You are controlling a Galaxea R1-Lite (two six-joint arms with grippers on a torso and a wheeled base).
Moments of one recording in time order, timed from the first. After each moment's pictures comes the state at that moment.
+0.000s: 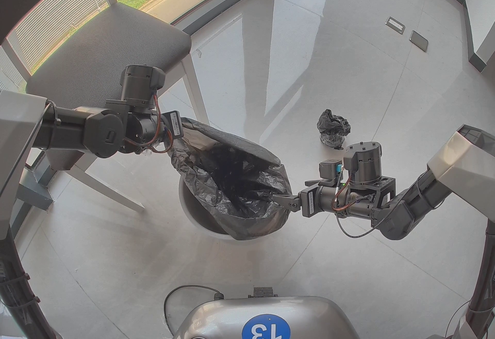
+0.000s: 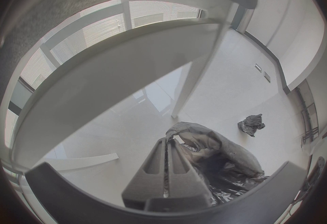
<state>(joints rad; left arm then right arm) -0.34 2.01 -1.47 -0.05 0.30 -0.34 0.47 2.18 -0.96 -0.78 0.23 0.12</state>
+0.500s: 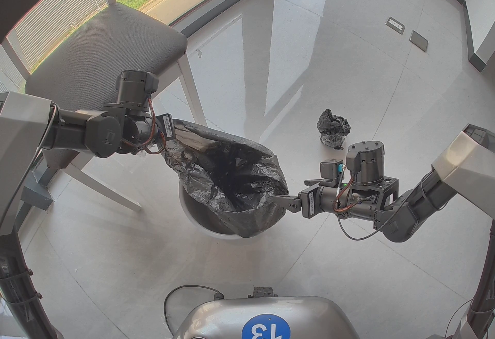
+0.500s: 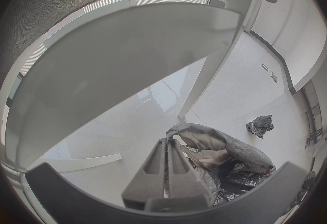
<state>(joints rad) -0.28 2.05 -1.48 -0.06 0.30 -0.33 0.49 2.15 -0.93 -0.80 0.23 0.12</state>
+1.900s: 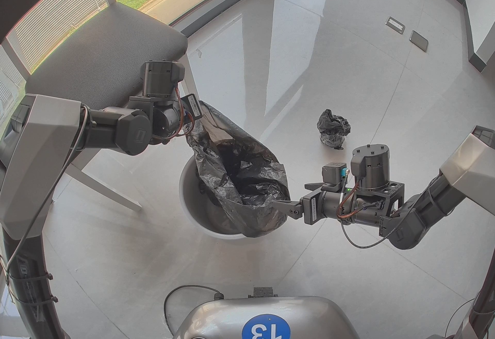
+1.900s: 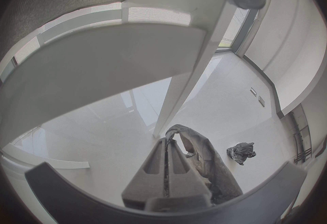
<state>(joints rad) -0.37 2.17 -1.66 -0.19 0.33 -0.43 0.51 2.10 -0.85 -0.84 0.23 0.12</state>
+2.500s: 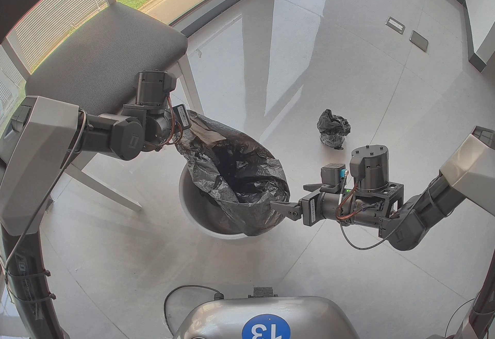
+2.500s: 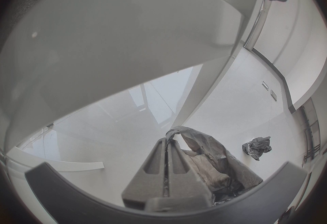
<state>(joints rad) -0.33 2.17 -1.60 -0.19 0.37 -0.40 0.52 2.10 -0.85 -0.84 0.23 0.12</state>
